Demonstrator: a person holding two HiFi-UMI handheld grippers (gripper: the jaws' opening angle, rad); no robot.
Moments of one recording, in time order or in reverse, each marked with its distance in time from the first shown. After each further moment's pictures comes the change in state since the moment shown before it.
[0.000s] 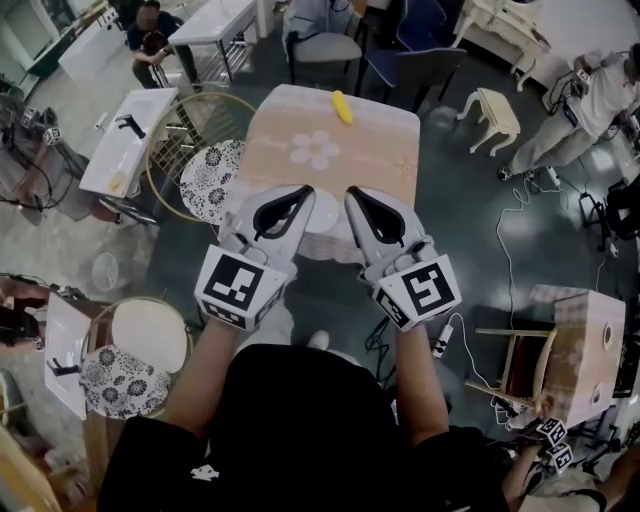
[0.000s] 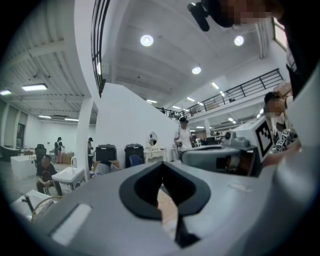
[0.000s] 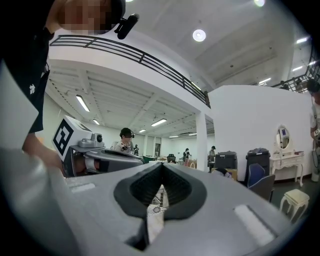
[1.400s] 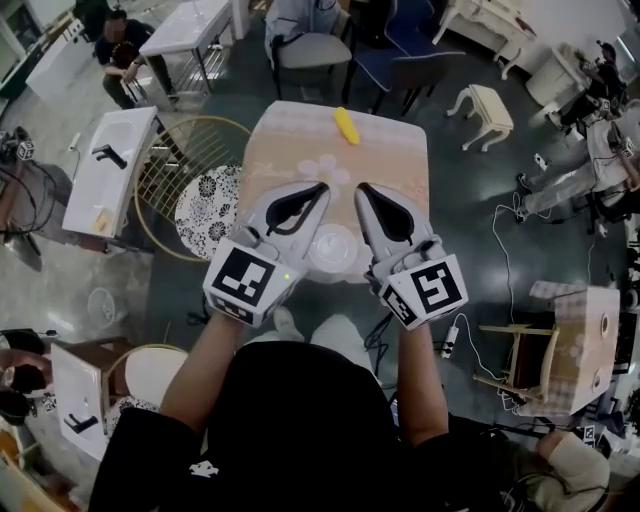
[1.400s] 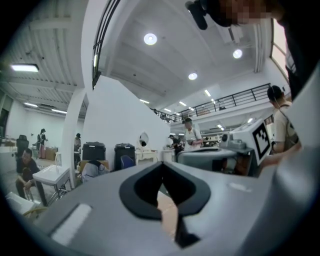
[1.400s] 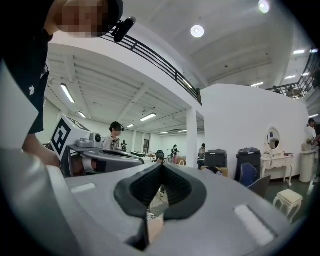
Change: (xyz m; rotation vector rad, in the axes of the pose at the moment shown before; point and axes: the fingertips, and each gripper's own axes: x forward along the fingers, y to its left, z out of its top) left arm 0.068 0.139 -0.016 -0.034 -0.022 -0.178; right arm 0.149 -0.052 -0.019 -0.005 0.052 -0.138
